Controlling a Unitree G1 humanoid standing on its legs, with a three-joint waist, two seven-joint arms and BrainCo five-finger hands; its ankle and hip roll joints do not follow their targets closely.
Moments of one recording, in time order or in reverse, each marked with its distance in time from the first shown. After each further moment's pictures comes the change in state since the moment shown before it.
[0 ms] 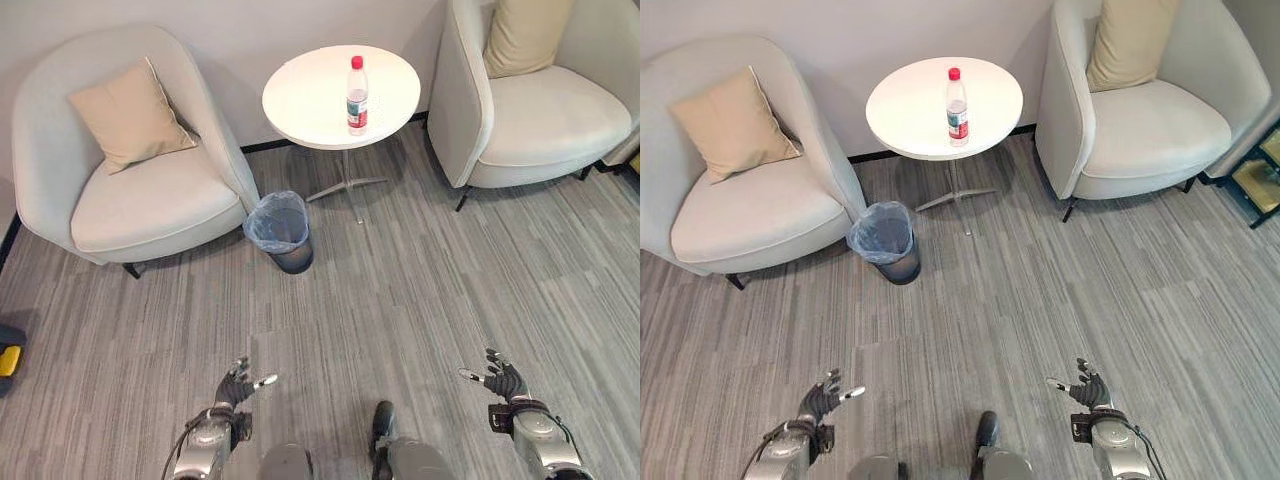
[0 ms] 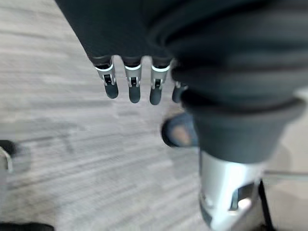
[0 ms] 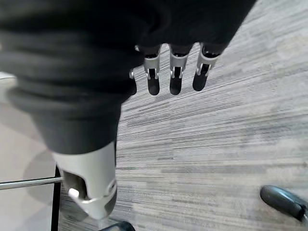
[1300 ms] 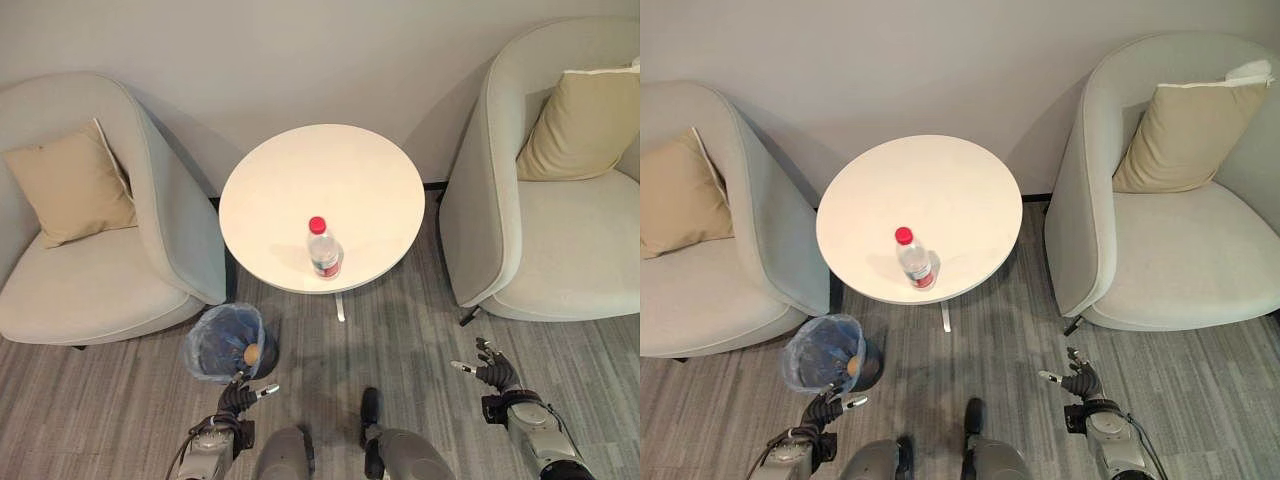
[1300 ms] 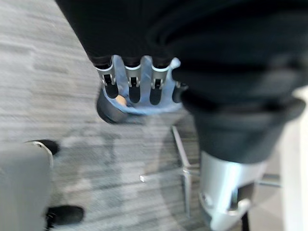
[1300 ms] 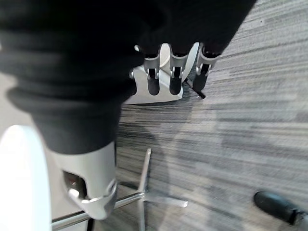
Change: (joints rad) left arm -0.029 -0.013 0.000 0.081 0.000 0.007 0.005; right arm 0.010 -0.008 0.049 -0.031 -0.003 0.003 0.020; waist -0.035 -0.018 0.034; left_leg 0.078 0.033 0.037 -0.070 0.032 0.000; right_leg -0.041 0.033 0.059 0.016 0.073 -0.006
